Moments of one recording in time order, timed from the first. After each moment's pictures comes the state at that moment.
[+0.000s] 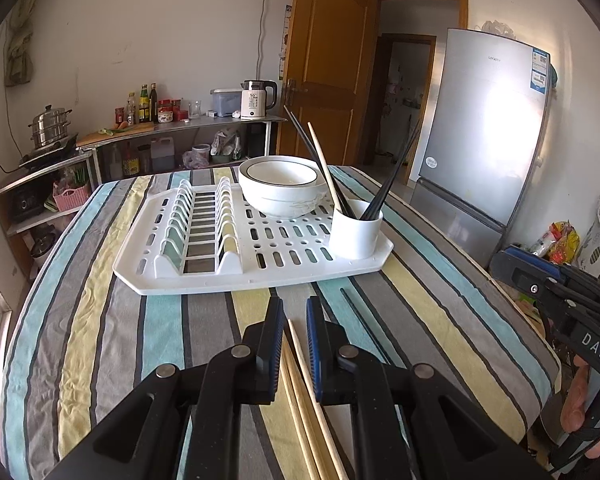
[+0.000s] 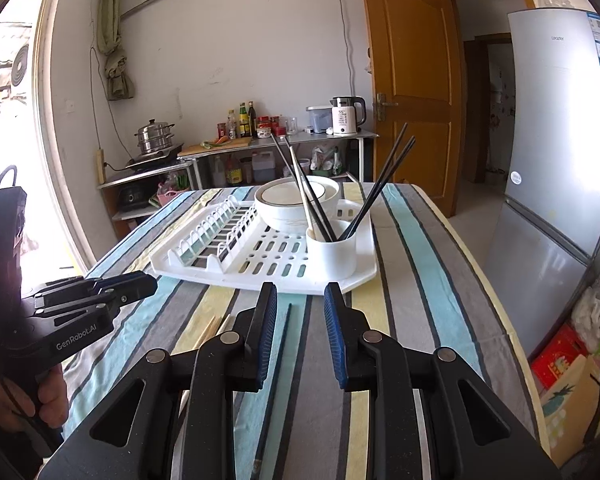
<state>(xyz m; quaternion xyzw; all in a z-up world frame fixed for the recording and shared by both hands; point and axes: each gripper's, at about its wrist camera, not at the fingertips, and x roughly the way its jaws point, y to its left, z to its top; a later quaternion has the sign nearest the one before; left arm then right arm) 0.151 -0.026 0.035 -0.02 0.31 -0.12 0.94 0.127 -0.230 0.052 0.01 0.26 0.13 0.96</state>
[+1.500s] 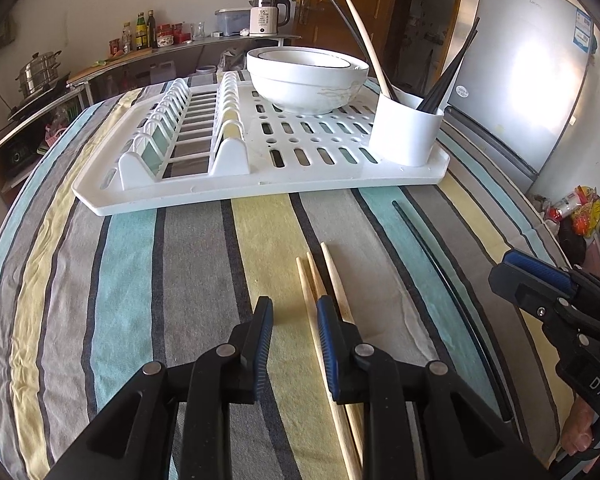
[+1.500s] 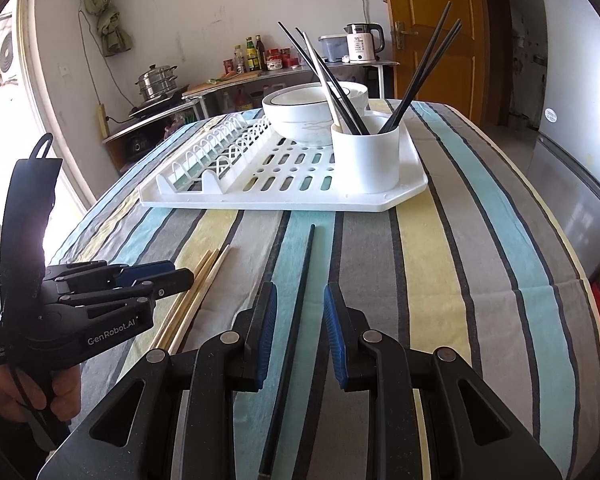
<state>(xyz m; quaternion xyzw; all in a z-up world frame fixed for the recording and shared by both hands) 0.213 -0.031 -0.050 -0.01 0.45 -0.10 0.89 0.175 -0.209 -0.028 0.02 0.37 0.16 0.91</state>
